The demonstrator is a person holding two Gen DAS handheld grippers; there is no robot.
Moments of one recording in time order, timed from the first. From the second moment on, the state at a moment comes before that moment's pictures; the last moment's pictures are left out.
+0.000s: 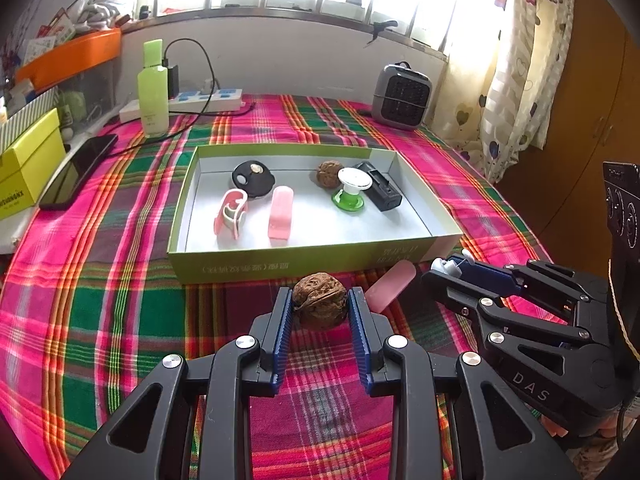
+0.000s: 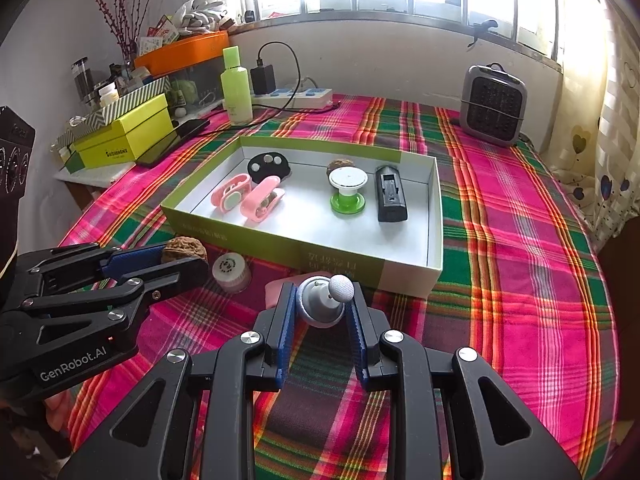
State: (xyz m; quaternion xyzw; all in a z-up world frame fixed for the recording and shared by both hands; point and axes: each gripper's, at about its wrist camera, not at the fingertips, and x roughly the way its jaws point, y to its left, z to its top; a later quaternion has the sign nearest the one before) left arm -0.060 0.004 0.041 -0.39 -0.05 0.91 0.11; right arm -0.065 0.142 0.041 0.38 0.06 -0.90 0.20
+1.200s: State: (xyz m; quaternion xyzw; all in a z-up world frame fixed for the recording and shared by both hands) left arm -0.142 0.022 0.035 -0.42 -0.05 0.90 0.12; right arm -0.134 0.148 0.035 0.40 0.06 -0.89 0.19
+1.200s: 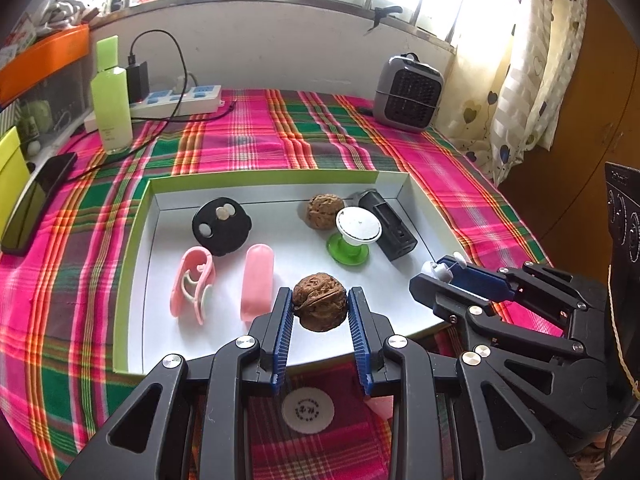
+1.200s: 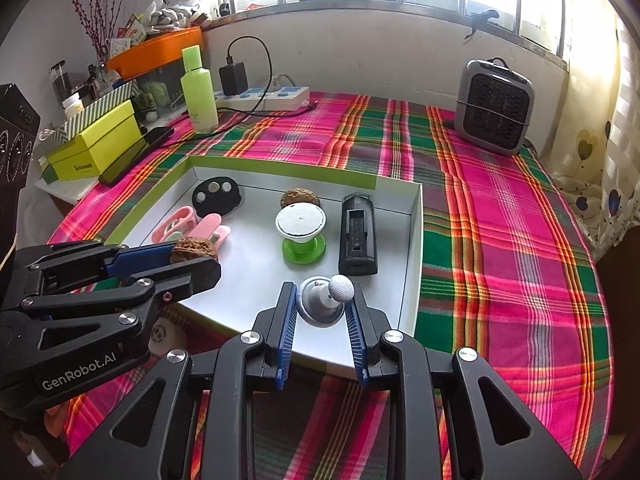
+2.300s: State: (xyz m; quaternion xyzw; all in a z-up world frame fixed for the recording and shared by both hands) left arm -0.170 0.034 0.017 -0.44 -0.03 0.89 0.13; right arm -0.156 0.147 0.021 0.42 0.08 -0.88 0.19
